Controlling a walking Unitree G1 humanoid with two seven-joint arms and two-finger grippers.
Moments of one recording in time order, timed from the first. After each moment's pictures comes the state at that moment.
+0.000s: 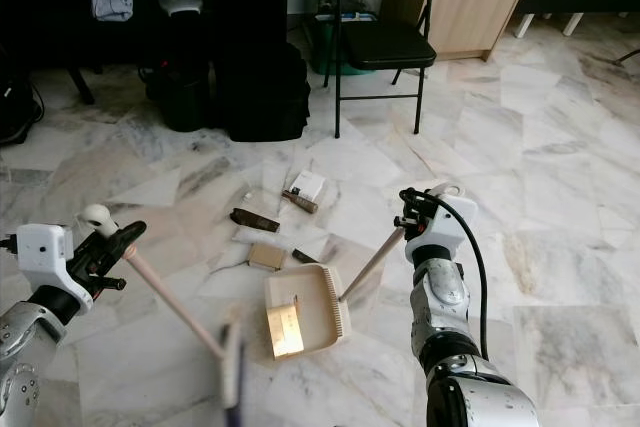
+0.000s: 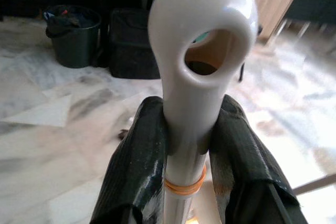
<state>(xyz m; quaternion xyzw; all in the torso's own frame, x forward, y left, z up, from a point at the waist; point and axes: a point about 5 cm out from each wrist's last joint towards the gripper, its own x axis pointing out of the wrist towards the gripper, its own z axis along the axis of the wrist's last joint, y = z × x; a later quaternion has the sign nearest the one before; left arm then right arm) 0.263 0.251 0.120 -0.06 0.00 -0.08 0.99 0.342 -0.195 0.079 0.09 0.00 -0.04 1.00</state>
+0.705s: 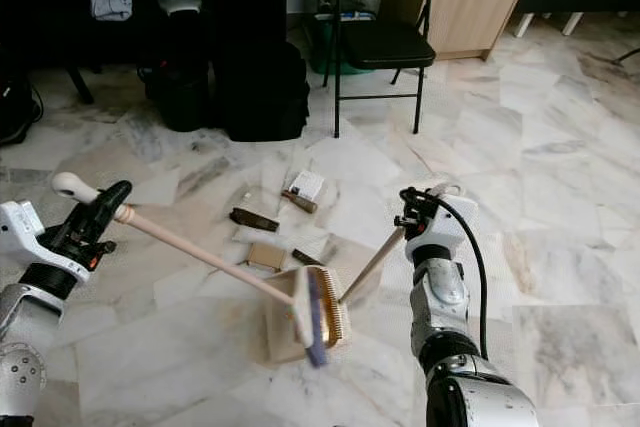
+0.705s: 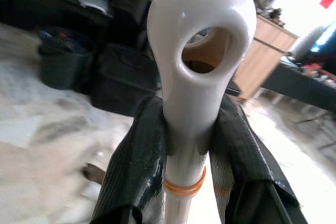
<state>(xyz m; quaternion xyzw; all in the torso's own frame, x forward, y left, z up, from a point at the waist) 0.271 0.252 0.151 -0.16 -0.09 -0.05 0.98 0.343 -0.195 0.080 0.09 -0.01 -0.04 1.00</state>
